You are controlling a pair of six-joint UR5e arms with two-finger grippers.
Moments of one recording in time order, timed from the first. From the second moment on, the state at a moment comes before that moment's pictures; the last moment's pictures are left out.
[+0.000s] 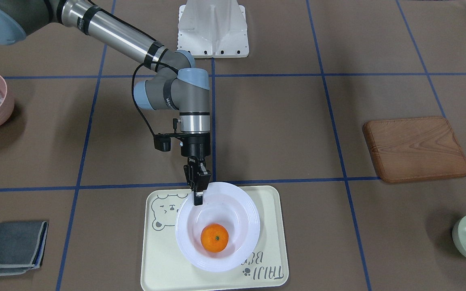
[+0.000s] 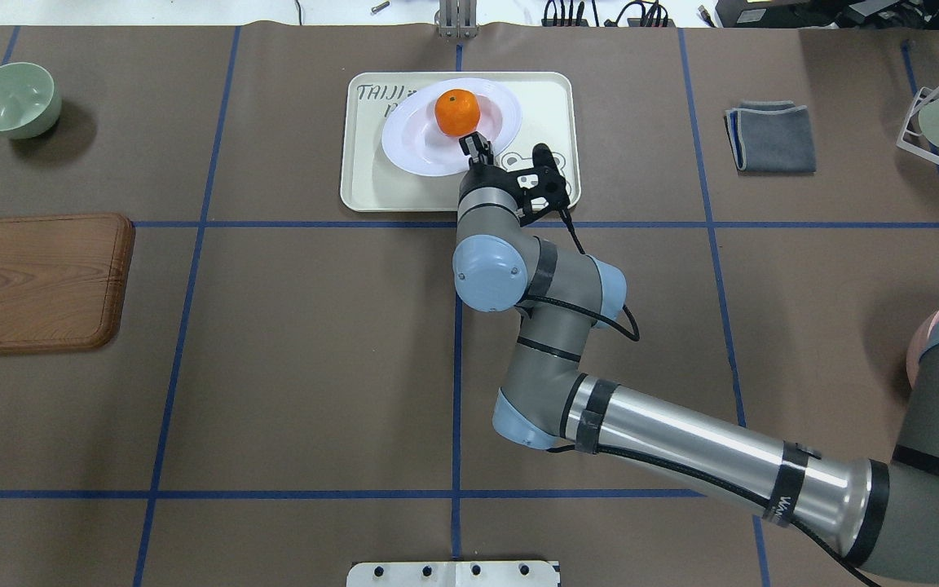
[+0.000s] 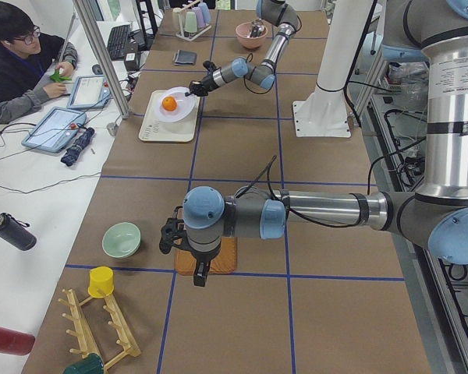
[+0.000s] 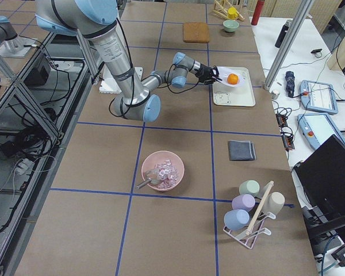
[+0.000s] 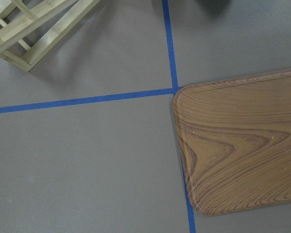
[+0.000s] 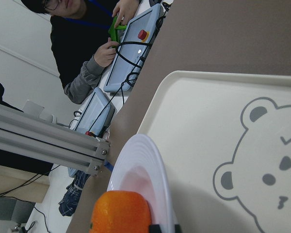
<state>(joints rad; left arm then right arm) -1.65 -1.50 -1.69 -1.57 -2.37 0.15 0.47 -0.69 1.06 -0.90 0.91 2.32</state>
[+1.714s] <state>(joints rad) -1.65 -1.50 -1.68 -1.57 -2.37 0.15 0.85 -0.91 1.40 -1.23 1.78 1.19</state>
